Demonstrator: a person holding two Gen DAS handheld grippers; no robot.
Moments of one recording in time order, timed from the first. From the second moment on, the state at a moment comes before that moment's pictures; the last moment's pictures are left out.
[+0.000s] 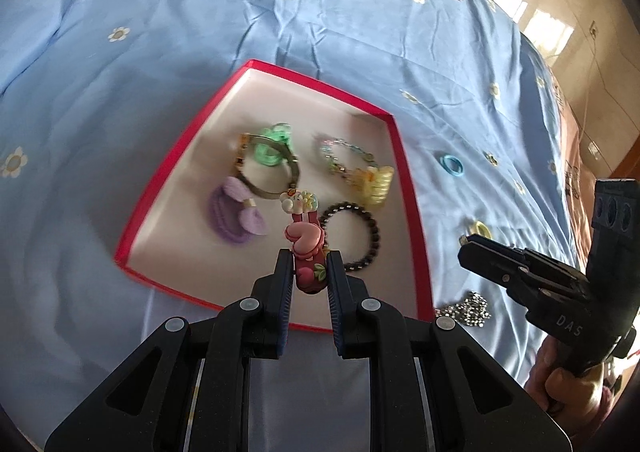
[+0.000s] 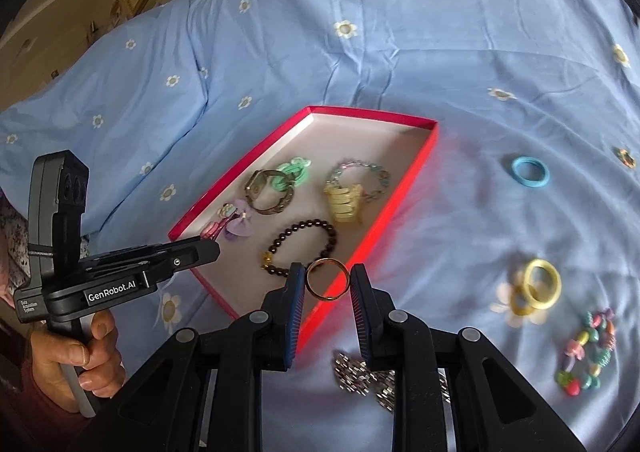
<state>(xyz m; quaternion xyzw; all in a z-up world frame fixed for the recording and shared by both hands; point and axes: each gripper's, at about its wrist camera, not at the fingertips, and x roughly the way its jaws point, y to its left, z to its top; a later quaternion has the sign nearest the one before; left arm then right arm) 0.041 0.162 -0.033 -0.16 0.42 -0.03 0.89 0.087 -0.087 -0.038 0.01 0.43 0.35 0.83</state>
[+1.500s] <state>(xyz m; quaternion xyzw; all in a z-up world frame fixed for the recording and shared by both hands) 0.063 0.191 -0.060 -0.13 0.45 0.02 0.88 0.116 -0.010 -0.081 -0.10 0.46 0.35 0.81</state>
